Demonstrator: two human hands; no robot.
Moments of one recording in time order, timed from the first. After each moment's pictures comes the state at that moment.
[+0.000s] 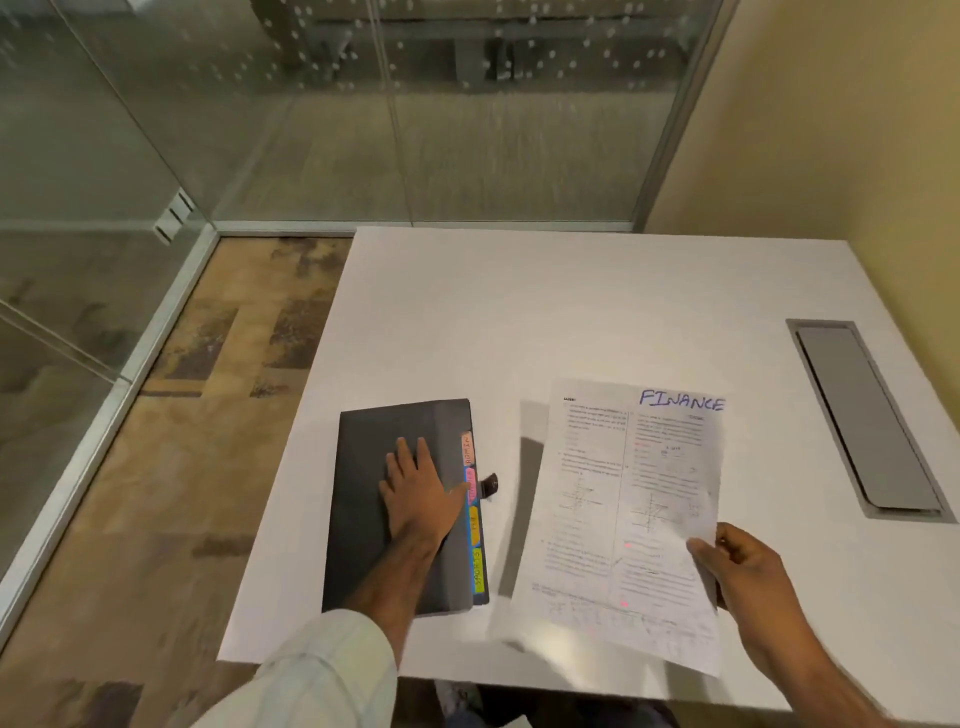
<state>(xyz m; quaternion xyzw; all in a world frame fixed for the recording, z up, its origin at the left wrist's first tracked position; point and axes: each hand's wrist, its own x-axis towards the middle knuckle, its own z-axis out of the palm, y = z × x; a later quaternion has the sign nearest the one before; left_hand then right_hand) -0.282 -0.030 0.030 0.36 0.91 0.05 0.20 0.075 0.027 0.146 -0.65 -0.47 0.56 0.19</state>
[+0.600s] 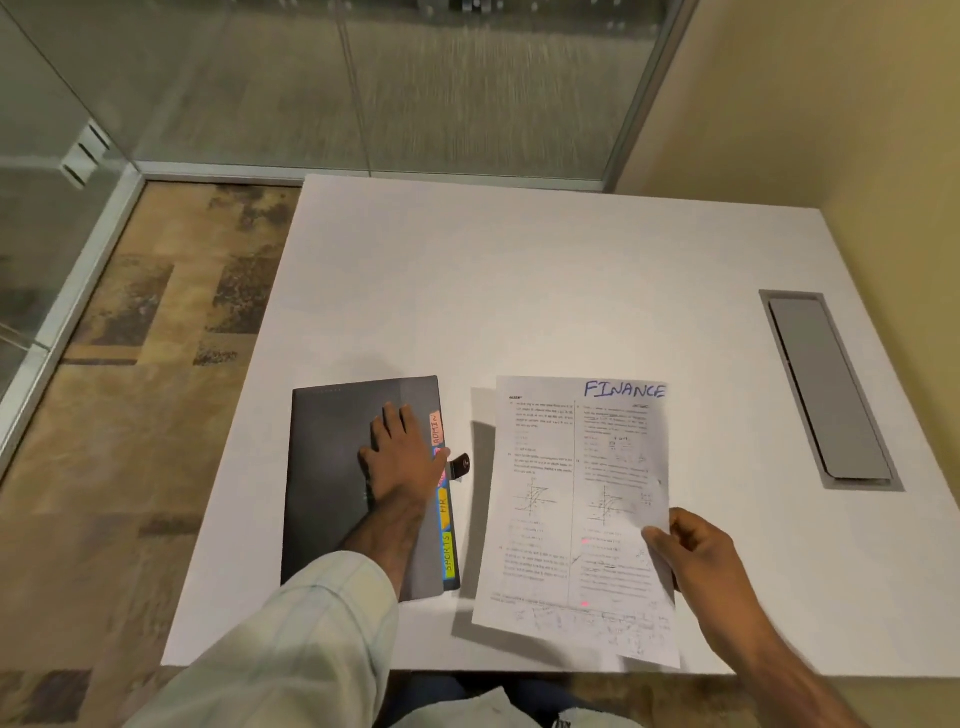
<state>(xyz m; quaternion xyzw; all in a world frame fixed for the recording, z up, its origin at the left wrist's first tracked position) -0.286 0.012 -0.012 0.42 0.89 -0.04 0.15 0.056 0.027 0.130 -0.66 -0.48 0.55 0.16</state>
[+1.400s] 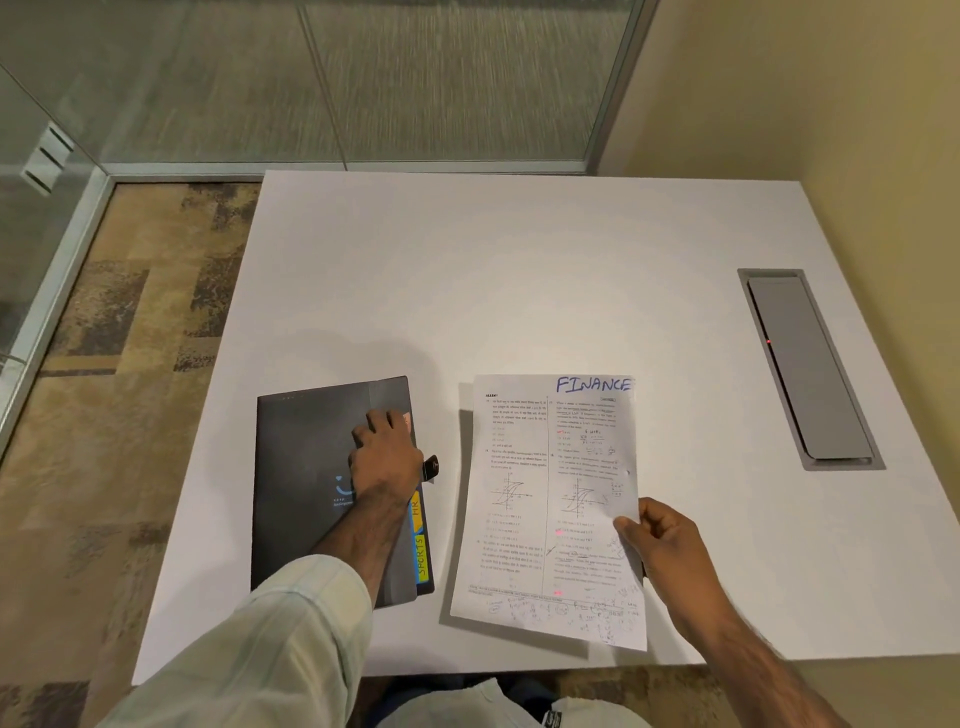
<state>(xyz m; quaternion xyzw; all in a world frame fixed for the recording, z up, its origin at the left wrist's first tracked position) -0.274 0.036 -0.021 0.42 0.88 -0.08 0.18 0.068 0.042 0.104 -0.66 -0.45 0.58 0.17</state>
